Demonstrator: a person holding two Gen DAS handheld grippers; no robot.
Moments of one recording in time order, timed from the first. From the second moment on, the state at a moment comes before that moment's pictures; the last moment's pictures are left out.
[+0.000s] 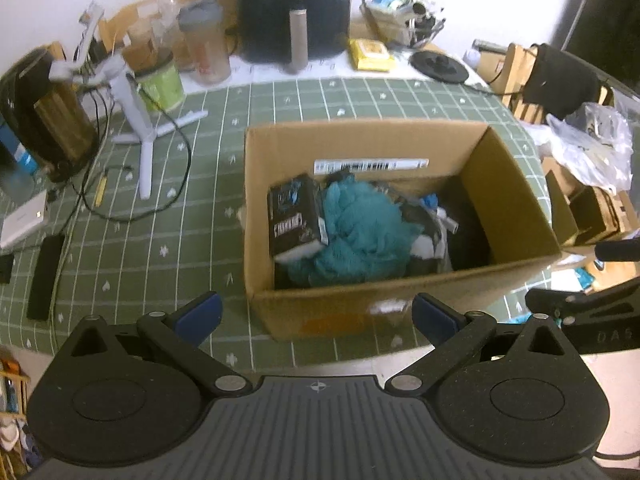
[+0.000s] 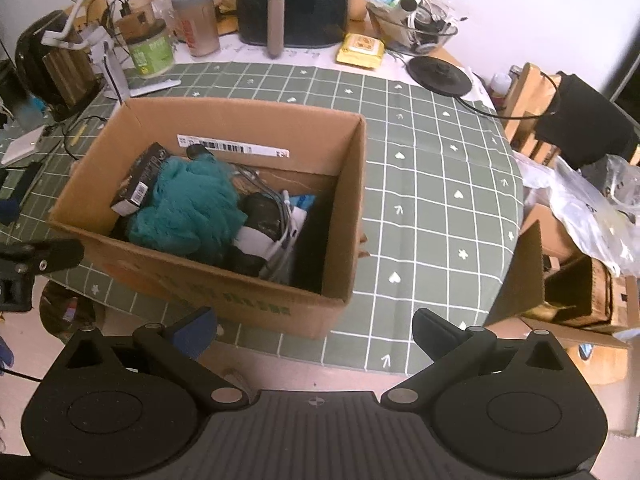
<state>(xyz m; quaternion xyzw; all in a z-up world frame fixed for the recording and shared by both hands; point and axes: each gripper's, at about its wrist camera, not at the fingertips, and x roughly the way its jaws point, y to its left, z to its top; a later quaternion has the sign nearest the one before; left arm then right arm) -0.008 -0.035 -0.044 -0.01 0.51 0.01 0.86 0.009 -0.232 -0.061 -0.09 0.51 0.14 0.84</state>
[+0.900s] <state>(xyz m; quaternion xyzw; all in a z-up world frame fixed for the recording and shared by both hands) -0.008 -0.022 -0.053 -0.02 0.54 0.03 0.84 0.012 -0.225 -0.065 -0.11 0.52 0.13 0.83</state>
